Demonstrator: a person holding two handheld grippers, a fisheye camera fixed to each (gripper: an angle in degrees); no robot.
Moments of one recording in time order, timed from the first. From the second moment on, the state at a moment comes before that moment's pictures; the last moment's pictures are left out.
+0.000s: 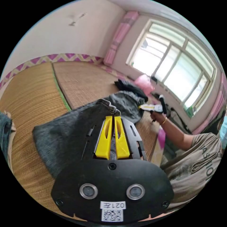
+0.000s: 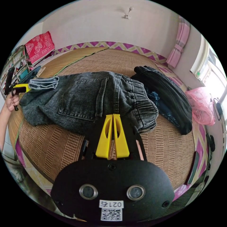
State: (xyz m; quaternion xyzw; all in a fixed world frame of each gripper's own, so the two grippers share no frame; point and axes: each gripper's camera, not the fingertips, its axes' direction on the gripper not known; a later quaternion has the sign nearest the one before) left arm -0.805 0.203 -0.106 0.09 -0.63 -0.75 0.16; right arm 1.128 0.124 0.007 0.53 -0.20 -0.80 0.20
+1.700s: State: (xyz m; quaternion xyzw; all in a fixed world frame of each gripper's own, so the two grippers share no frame) left arm -0.625 0.040 -0.053 -0.20 -0.60 -0.77 0.09; right arm 1.084 0.420 -0.095 0.46 0.11 -0.88 -0.10
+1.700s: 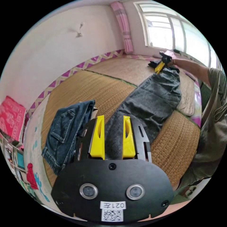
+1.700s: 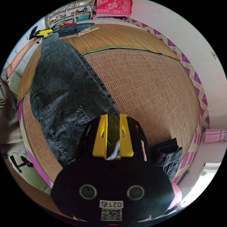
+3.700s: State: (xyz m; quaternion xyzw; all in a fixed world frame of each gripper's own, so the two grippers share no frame) left arm -0.613 -0.262 0.281 0.05 -0.65 -0.73 -0.22; right arm 1.249 -0.021 0.100 0.46 -0.13 -0.88 0.04
